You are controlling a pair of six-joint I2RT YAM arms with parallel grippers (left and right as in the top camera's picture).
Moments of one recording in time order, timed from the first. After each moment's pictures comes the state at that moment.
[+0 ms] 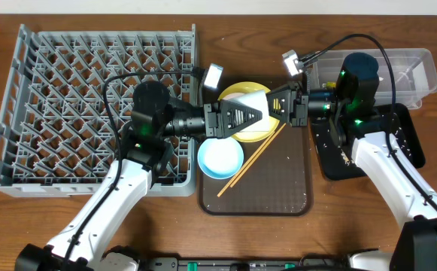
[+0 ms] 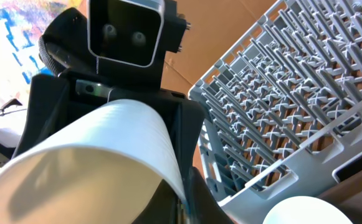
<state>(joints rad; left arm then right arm) -0.36 1.35 0.84 0.47 1.11 -1.06 0.19 1.52 0.98 0.32 -1.39 0.62</state>
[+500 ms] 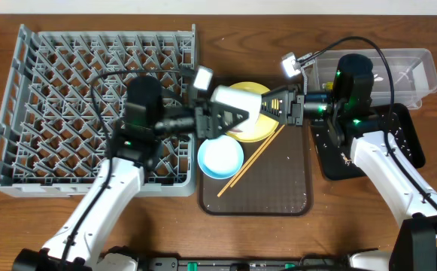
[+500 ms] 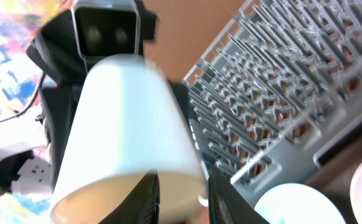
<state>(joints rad) -0.25 1.34 0.85 0.25 1.09 -0.75 0.19 1.53 0.98 0.18 -1.31 0.56</state>
